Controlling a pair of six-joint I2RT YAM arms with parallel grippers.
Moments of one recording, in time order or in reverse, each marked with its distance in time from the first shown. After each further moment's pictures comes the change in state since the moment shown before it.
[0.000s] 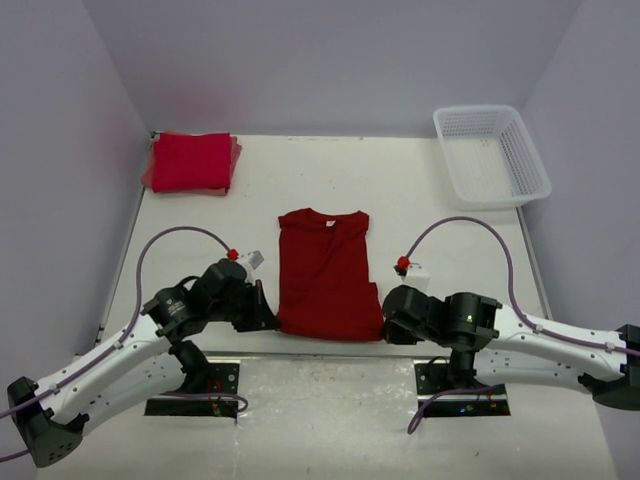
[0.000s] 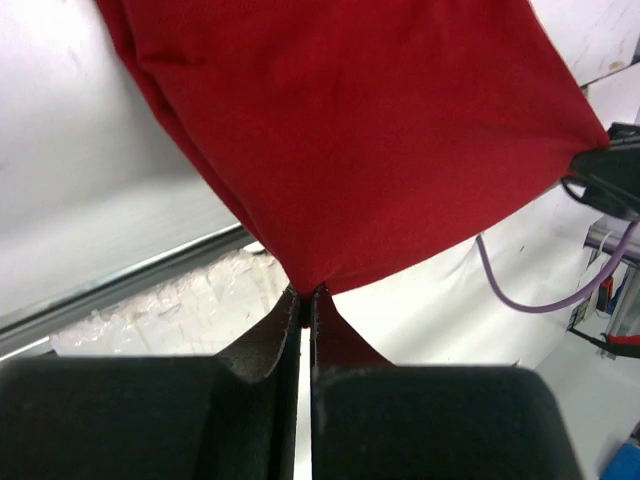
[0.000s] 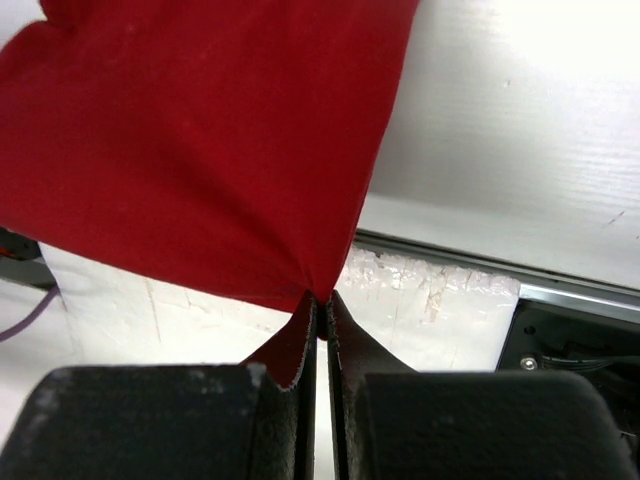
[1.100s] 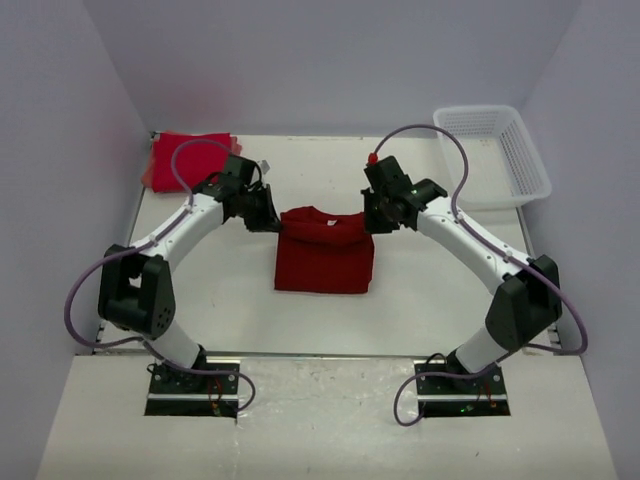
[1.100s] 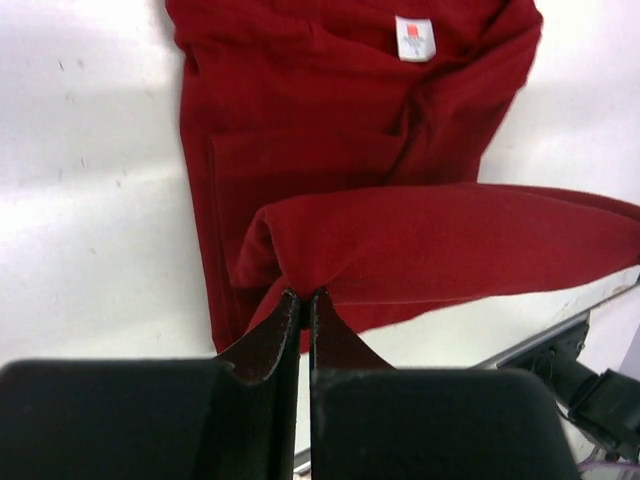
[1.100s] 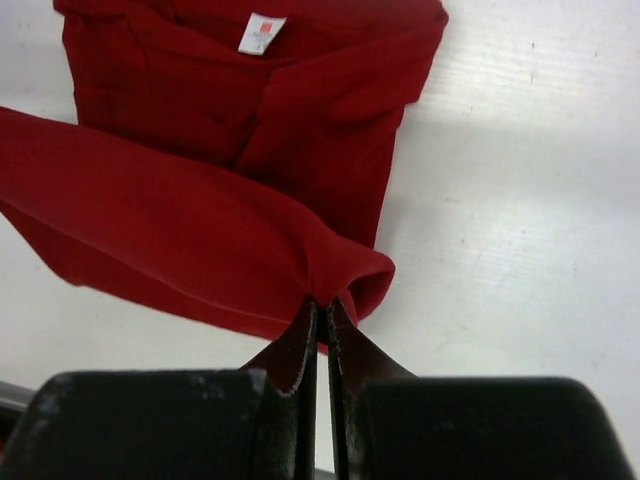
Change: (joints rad) left arm 0.479 0.877 0.606 0.154 0.099 0.383; right arm -0.672 0.704 0.593 0.189 -0.194 -0.693
